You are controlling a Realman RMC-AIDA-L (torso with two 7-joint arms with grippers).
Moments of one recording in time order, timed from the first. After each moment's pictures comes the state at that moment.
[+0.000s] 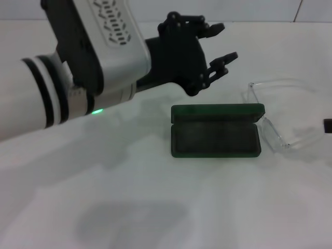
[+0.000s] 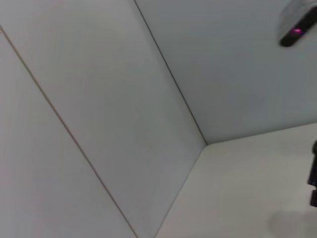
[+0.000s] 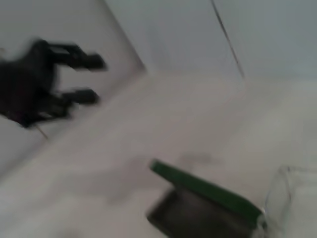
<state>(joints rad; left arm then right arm) -0.10 -2.09 1.82 1.83 2.02 0.80 -1.79 0.32 2.00 -0.71 -1.32 -2.04 -1.85 2.09</state>
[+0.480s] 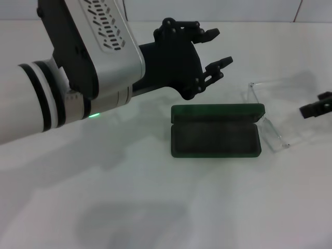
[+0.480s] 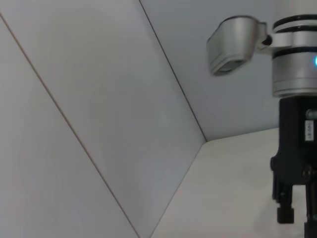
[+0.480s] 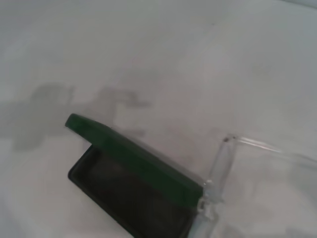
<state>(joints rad) -0.09 -2.09 1.82 1.81 2.00 0.80 -1.77 0.59 2.01 -0.86 -1.39 -2.46 -1.81 2.38</state>
